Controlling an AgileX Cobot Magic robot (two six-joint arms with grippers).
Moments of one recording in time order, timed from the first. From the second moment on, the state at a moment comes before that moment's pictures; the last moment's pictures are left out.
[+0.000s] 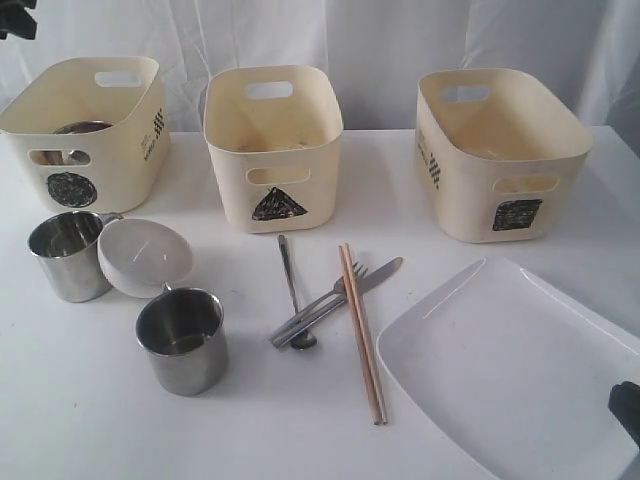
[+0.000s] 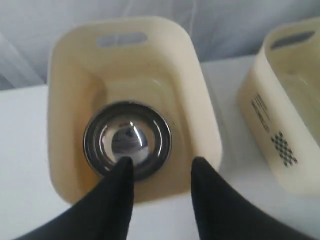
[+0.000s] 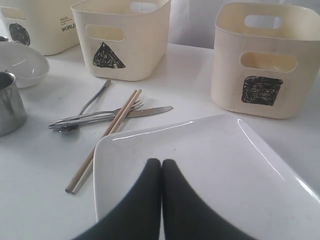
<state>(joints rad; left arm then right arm) 0.09 1.89 -1.94 -0.39 0.92 0.43 0.25 0.00 0.00 0.08 0.32 -0.07</state>
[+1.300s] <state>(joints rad) 0.07 1.89 -1.33 -0.34 0.82 0.48 0.25 0.00 0.00 0.08 0.32 -0.07</state>
